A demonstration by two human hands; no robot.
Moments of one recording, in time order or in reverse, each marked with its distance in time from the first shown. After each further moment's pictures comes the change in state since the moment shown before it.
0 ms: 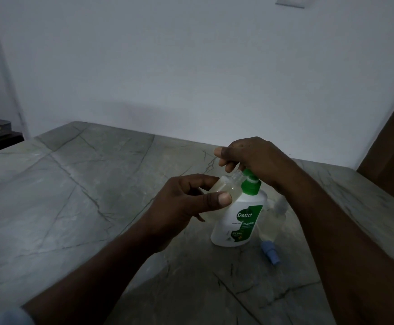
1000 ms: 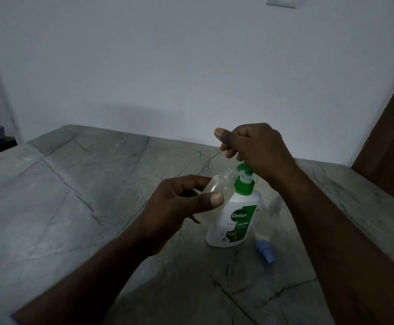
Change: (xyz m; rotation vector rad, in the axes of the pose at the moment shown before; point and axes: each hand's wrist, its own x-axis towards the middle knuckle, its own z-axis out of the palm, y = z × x) left_hand 0.000 -0.002 -0.001 -0.013 -0.009 0.008; right_hand -0.004 0.000 -0.004 0.115 0.322 -0.094
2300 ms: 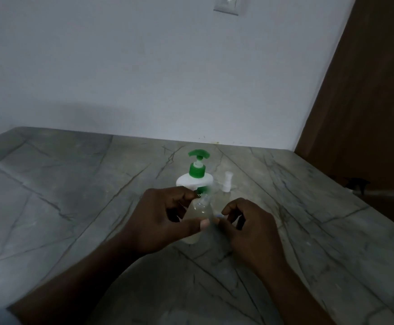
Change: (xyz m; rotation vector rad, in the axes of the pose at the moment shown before) left_hand -0.032 0.006 0.036 0.427 -0.162 0.328; right_hand -0.179 0.071 -0.006 -0.250 0.214 0.094
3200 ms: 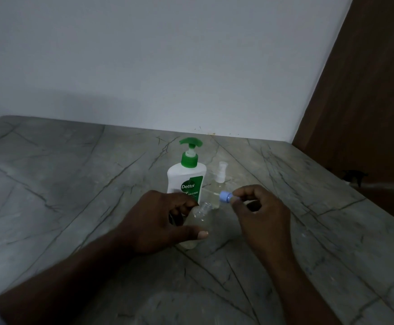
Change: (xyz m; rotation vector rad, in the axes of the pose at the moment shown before) left_hand -0.001 -0.017 0.013 0.192 -0.159 -0.081; right_hand 0.004 0.004 -0.016 0.174 0.183 0.195
